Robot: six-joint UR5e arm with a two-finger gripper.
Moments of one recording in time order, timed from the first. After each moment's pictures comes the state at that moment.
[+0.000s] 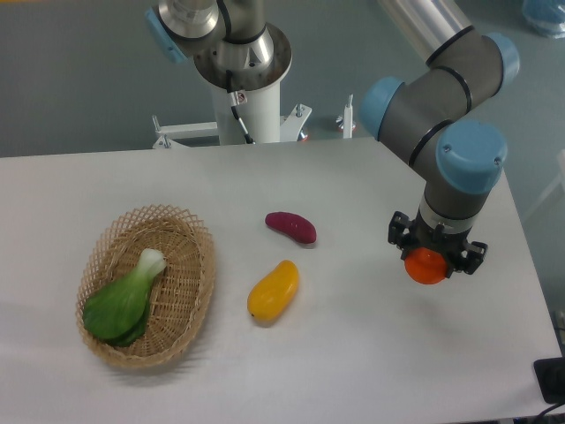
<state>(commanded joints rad) 2.63 -2.05 -1.40 -1.18 1.60 1.14</state>
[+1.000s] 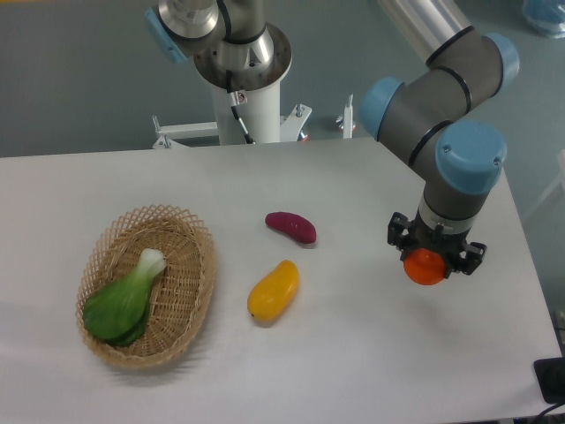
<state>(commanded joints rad) 2.63 -2.05 -1.40 -1.18 1.60 1.13</state>
